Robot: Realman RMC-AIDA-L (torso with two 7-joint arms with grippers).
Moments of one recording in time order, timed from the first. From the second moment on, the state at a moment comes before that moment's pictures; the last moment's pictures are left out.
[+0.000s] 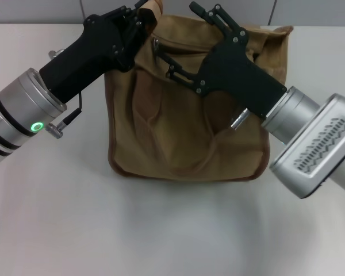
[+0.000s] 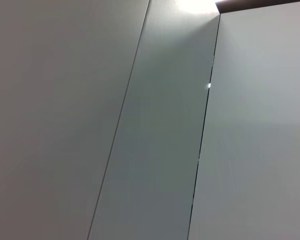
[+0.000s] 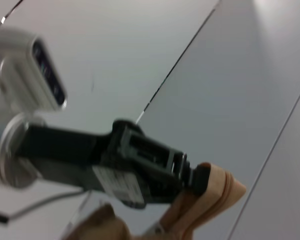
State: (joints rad) left arm -0.66 -2.08 0.22 0.10 1.78 1.71 -0.87; right arm 0.81 2.09 -0.47 0.30 -1.46 -1.49 -0.30
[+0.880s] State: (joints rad) left arm -0.68 -2.08 0.22 0.10 1.78 1.72 -0.87; right arm 0.72 2.08 -0.49 -0.17 -1.72 -1.75 1.22
